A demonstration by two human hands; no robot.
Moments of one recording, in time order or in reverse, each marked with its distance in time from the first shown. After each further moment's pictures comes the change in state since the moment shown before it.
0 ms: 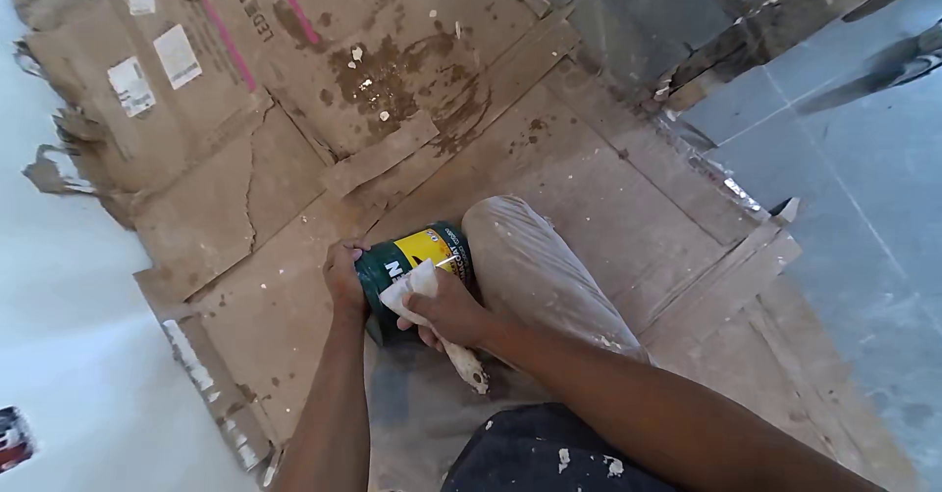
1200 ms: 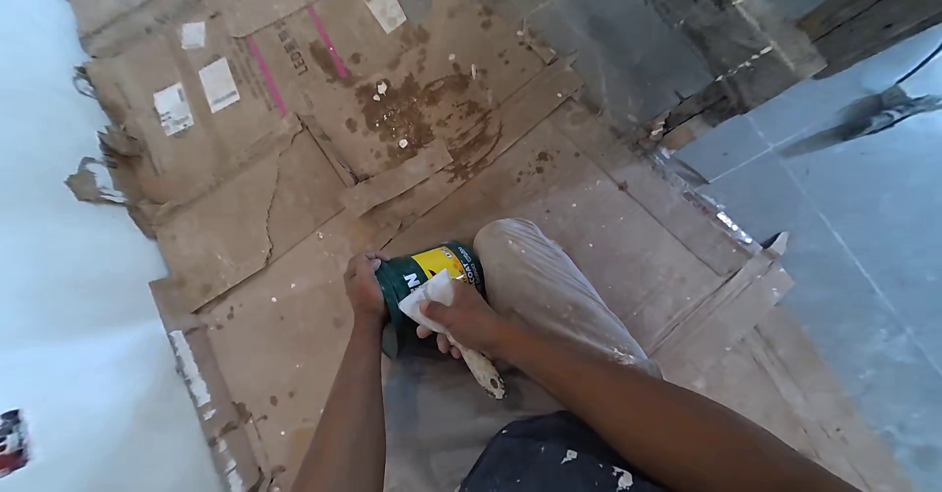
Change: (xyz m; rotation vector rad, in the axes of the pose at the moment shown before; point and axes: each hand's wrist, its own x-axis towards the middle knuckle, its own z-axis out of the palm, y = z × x) left_hand 0.002 0.007 0.008 0.021 0.029 -0.060; right_hand -0.005 -0.021 -0.002 -0.129 0.066 0.105
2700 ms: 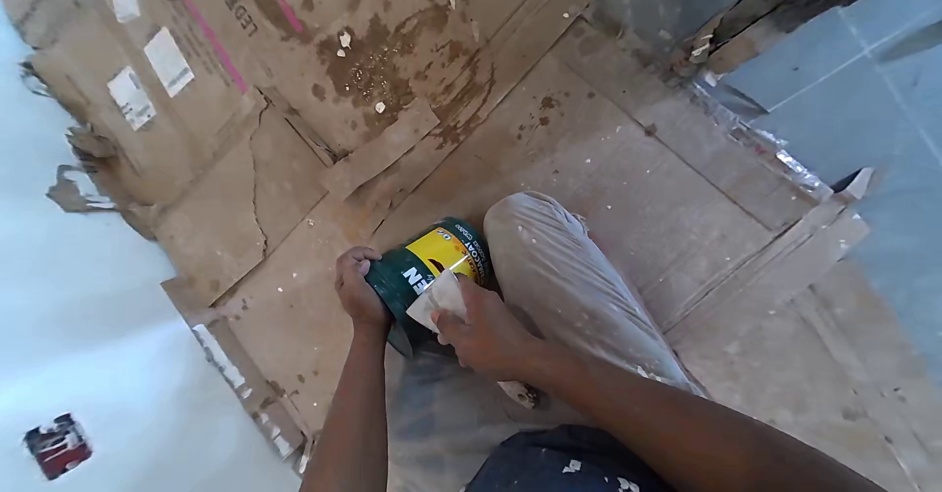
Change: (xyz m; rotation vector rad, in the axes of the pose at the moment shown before) left_hand -0.015 -0.007 0.011 -0.008 -0.013 0.126; right_hand -0.022 0.017 -0.024 -0.165 0.026 -0.158
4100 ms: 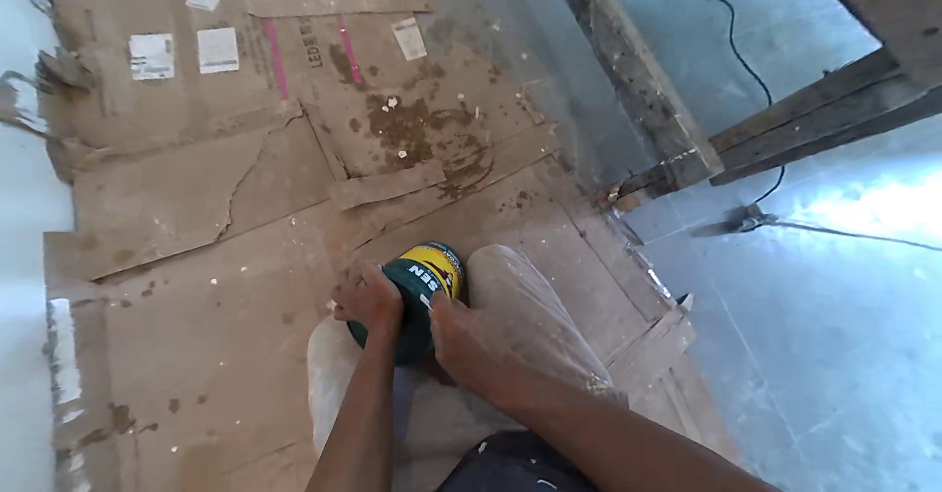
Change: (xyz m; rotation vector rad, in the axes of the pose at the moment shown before) left_hand -0.034 0.031 0.028 0.421 0.386 -0.285; right_hand -0.033 -0.024 0.048 -1.221 0.372 -0.309
